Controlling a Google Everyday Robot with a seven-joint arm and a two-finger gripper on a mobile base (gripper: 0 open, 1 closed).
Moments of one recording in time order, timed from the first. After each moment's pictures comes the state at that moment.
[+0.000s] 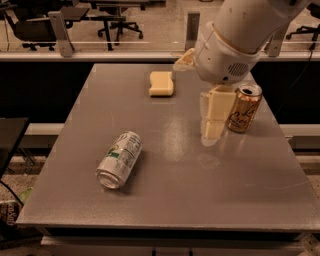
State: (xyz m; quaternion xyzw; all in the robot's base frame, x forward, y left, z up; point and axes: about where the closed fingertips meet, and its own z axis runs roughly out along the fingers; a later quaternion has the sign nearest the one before) arm 0.479 -0.072 0.961 -0.78 0.60 0.04 0.19
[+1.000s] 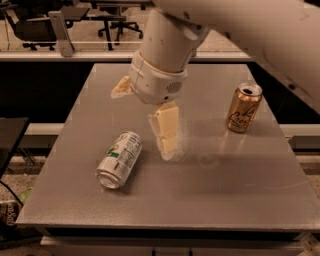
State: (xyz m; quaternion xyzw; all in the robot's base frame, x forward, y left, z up) arm 0.464 0.032 0.917 -0.89 0.43 0.08 0.15
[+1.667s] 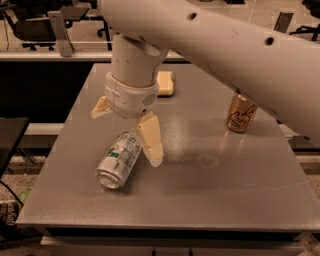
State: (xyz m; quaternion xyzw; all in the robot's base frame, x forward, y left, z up) arm 0.459 0.067 0.882 -0.93 0.35 0.08 0.09
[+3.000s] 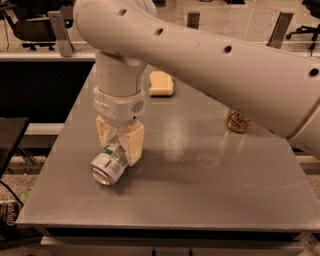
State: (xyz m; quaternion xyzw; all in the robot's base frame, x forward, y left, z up) arm 0.457 0.081 0.855 -0.95 0.29 0.08 0.04
